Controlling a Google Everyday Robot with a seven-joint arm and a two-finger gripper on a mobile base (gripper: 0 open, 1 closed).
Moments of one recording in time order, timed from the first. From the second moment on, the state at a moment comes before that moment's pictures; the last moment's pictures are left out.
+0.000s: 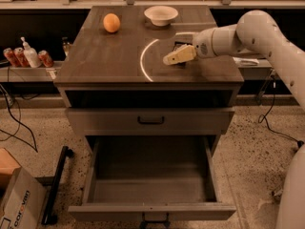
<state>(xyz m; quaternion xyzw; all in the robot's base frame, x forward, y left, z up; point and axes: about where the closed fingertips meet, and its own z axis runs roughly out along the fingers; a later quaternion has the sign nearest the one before) 0.773 -0.110 0.852 -0.37 0.76 0.22 0.48</state>
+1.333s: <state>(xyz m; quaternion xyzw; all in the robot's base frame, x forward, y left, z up) 0.779 -0.118 0.822 -0.38 0.79 0.21 0.44</state>
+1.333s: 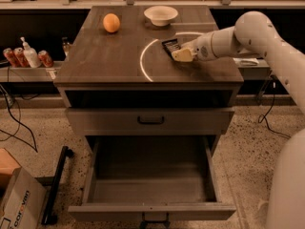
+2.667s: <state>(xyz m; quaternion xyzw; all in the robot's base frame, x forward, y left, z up) 0.736 -0.089 0.867 -0.44 0.75 0.22 0.45</state>
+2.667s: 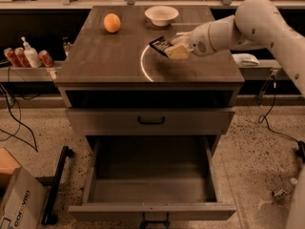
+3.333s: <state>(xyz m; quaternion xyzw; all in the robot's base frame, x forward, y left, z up) 0.597 -0.005 0.979 -0.62 0.61 0.19 0.45</state>
